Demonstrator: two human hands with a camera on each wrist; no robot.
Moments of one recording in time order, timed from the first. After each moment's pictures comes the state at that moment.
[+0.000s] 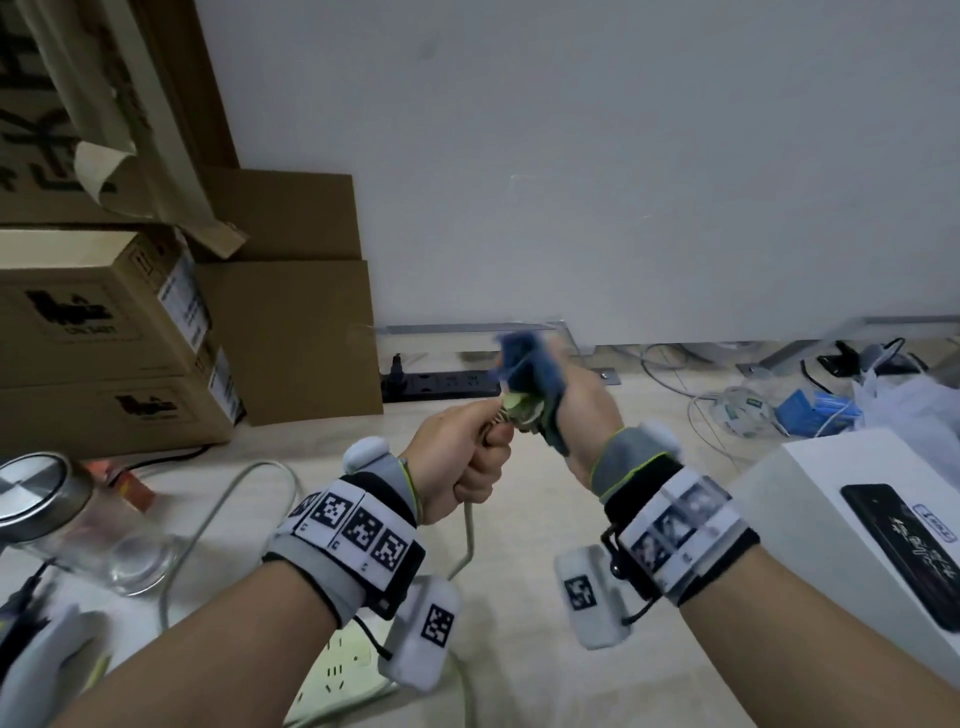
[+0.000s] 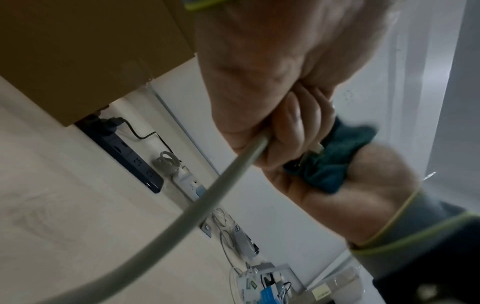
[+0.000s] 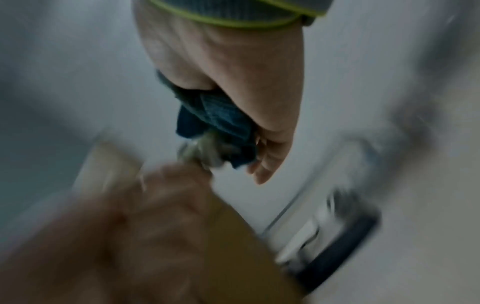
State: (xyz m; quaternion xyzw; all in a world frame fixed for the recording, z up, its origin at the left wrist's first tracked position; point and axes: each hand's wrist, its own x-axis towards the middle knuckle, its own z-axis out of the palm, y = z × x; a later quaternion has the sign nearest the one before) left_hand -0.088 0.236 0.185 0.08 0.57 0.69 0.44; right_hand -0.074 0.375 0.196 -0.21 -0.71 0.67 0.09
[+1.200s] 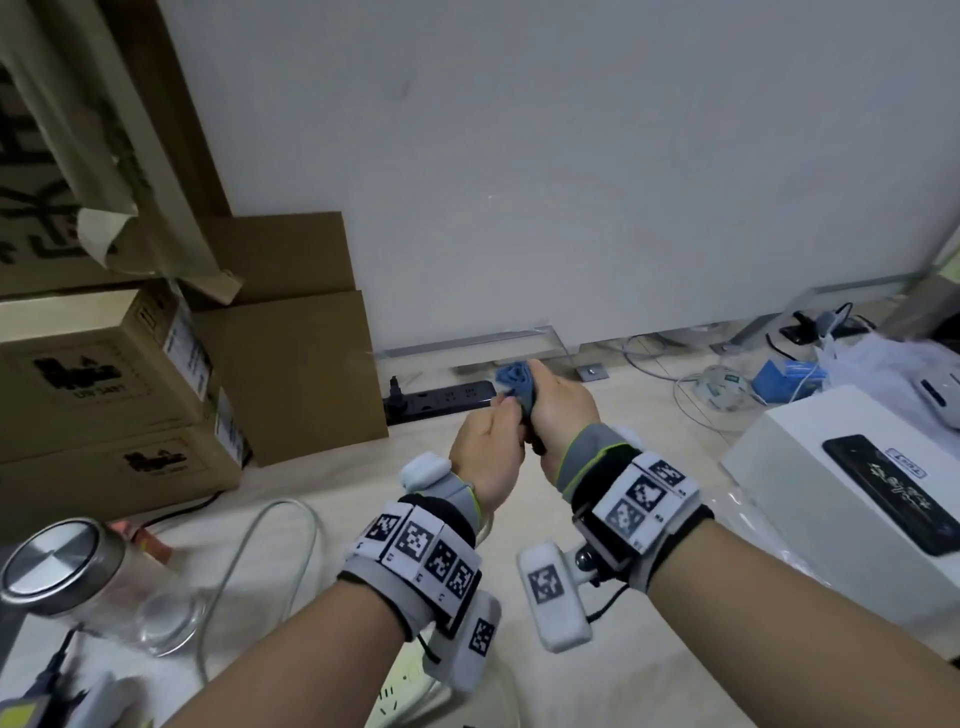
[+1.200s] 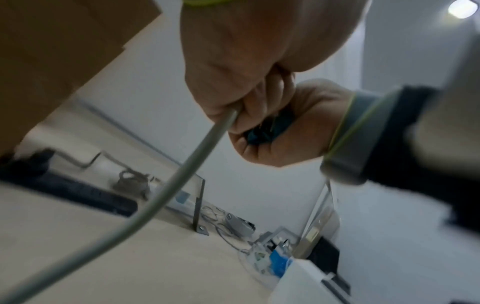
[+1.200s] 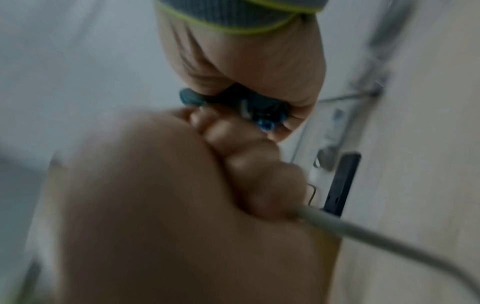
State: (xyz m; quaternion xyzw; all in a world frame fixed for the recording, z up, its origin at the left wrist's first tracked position) left_hand -0.081 0.241 0.184 0.16 0.72 0.64 0.21; right_hand -0.074 0.332 0.192 -0.36 -0.60 0.69 0.17
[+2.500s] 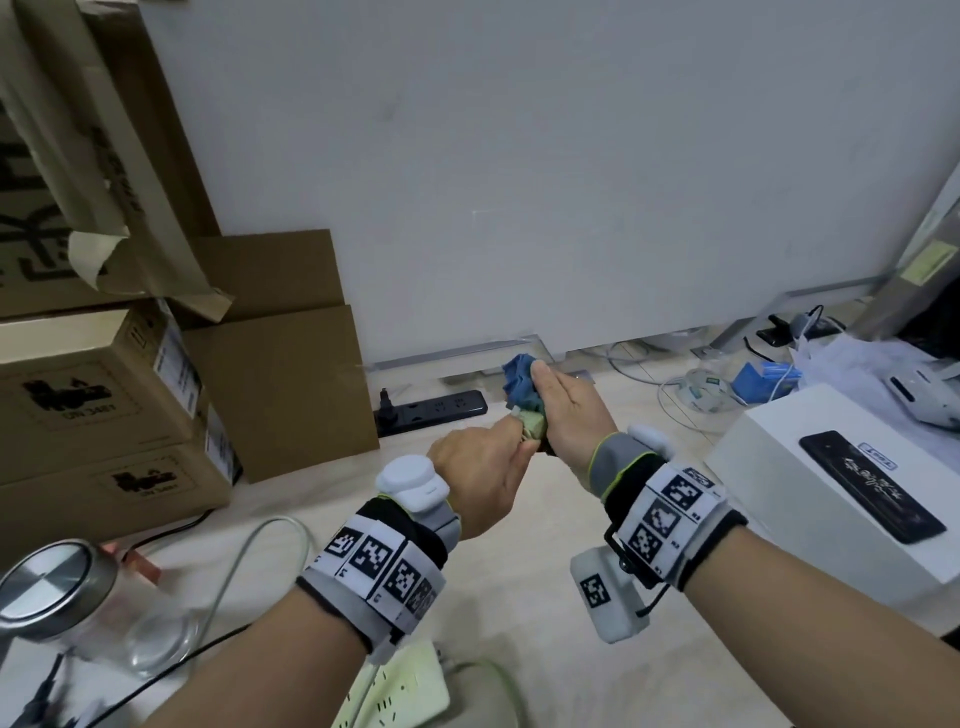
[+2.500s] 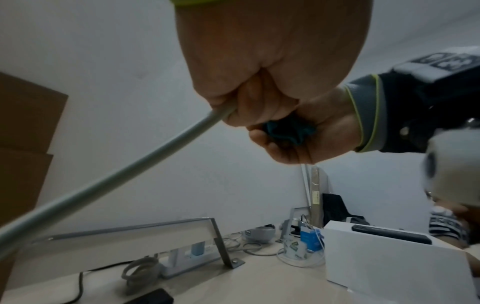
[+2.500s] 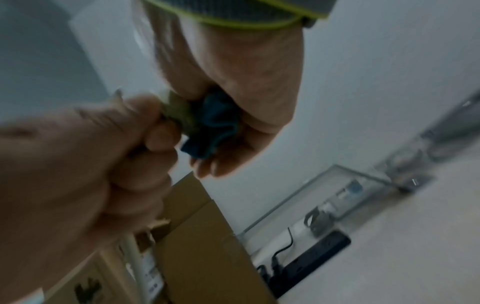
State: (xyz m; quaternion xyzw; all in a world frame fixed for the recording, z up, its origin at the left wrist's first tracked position) left_hand -0.086 0.217 0.180 0.50 0.84 0.23 -0.05; right_hand -0.042 0.348 0.211 -0.21 -0.74 0.61 0.18
